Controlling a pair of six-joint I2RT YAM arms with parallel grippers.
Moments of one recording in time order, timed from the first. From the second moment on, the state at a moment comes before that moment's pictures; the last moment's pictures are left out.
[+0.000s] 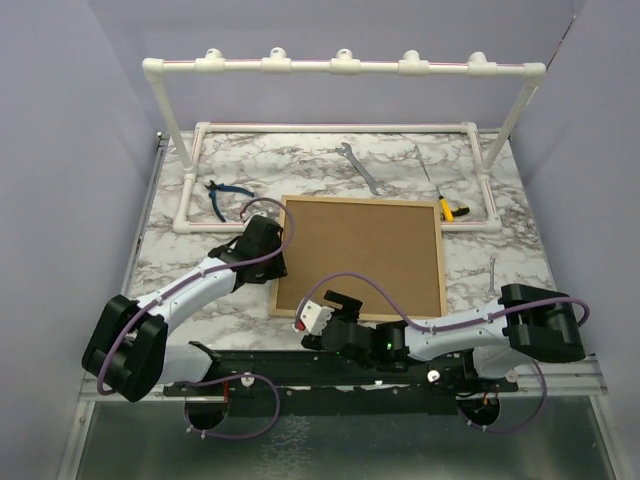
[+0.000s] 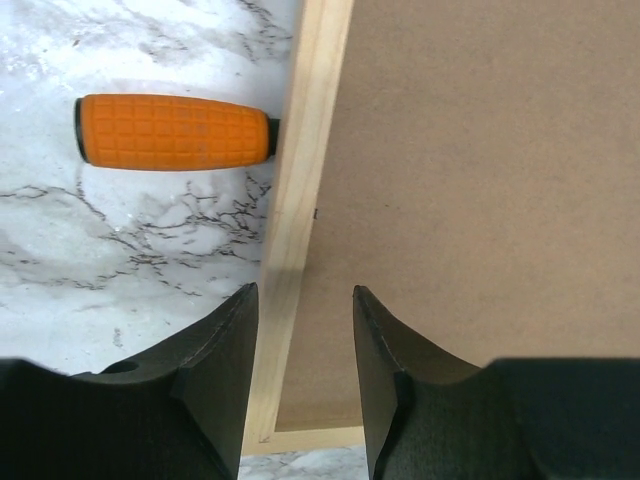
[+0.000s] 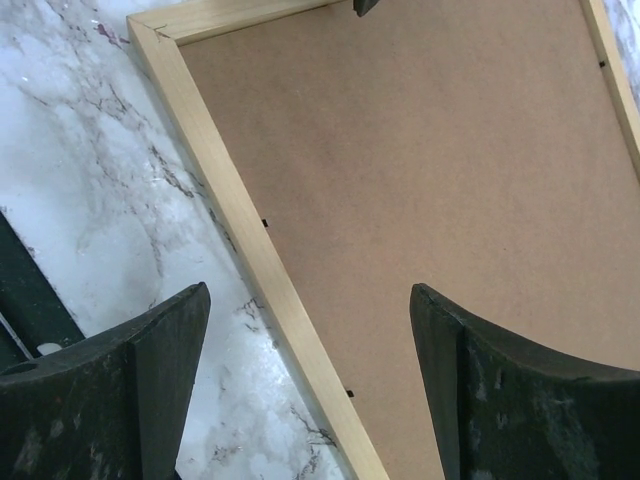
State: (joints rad) left arm -0.53 1.28 0.71 -0.39 -0.10 -0.67; right arm 1.49 1.49 0.67 0.18 0.68 -0.15
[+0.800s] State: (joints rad) left arm -0.55 1.34 0.66 -0.29 -0.16 -0.68; right arm 1.49 1.35 0.66 0.15 0.64 -0.07
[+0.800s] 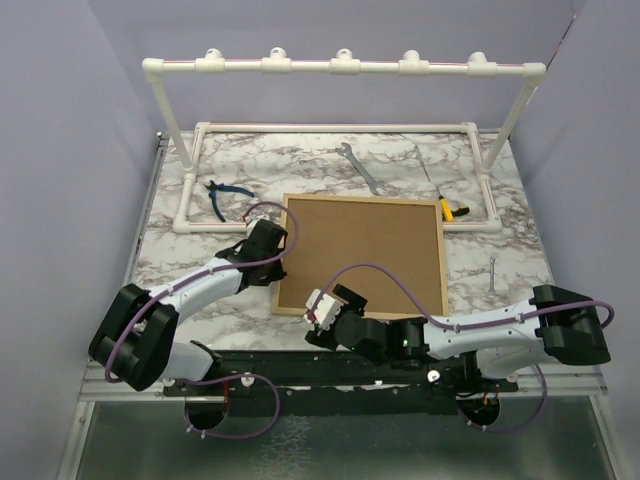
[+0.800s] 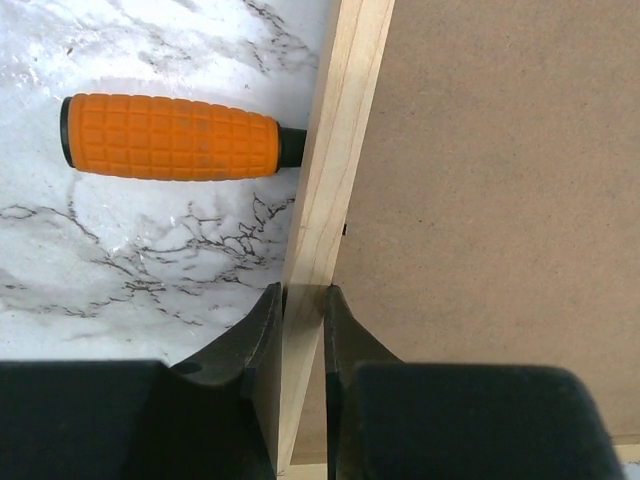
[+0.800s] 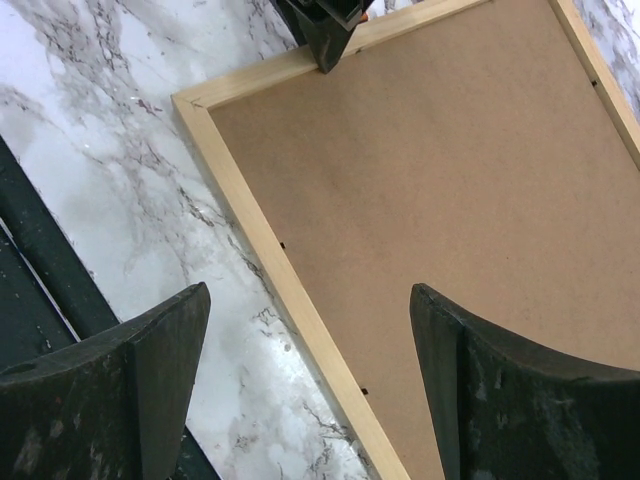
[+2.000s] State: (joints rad) left arm -0.53 1.31 0.90 -0.62 -0.01 -0.66; right arm 1.50 1.66 0.69 0.24 0.80 -0.28
